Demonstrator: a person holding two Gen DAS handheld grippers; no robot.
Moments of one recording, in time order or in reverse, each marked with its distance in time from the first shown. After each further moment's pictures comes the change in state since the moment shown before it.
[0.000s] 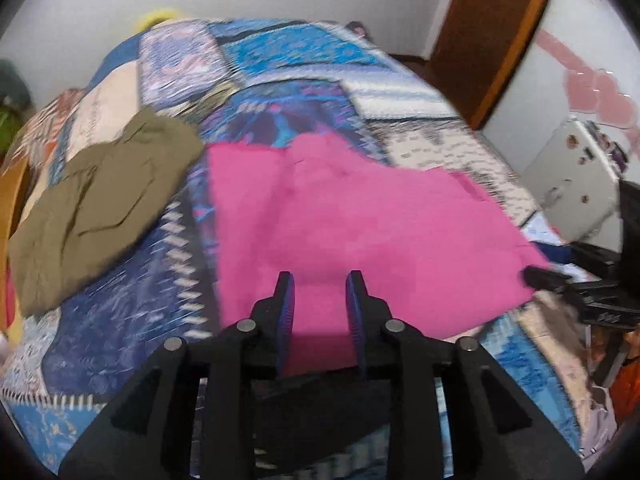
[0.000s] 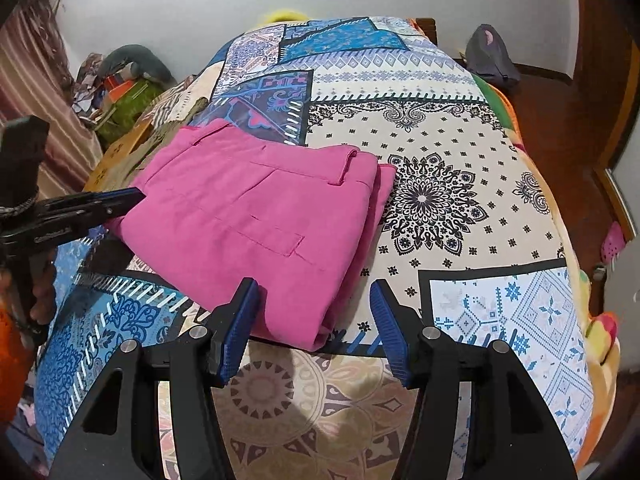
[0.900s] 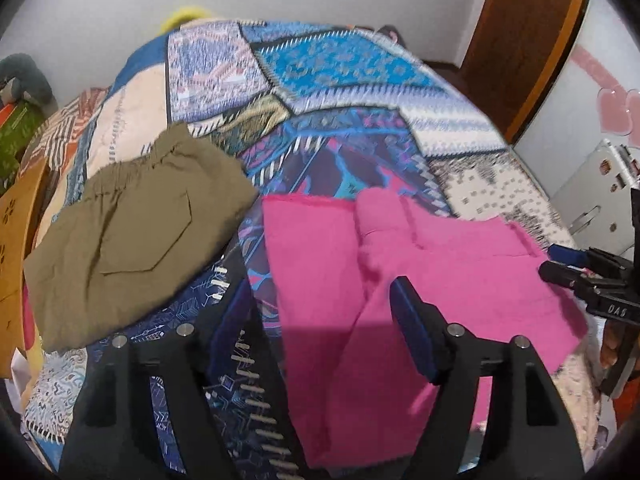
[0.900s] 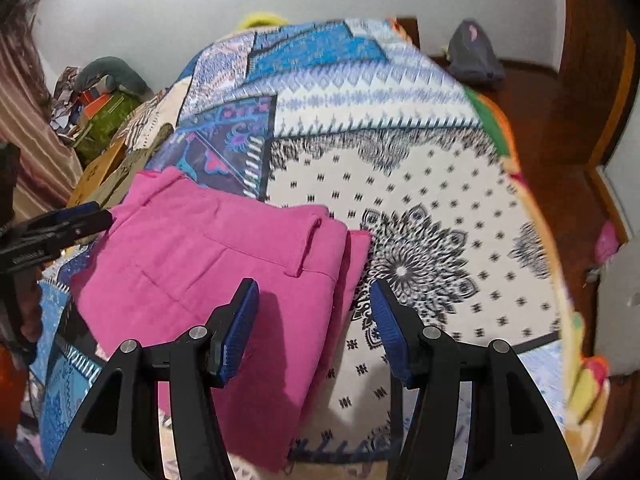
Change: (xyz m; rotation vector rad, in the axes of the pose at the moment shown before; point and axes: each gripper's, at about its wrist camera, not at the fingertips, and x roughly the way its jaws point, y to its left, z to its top) left arm 0.025 0.029 0.050 -0.039 0.003 0.082; right arm 0.040 -0.024 0.055 0.060 0.035 -0.042
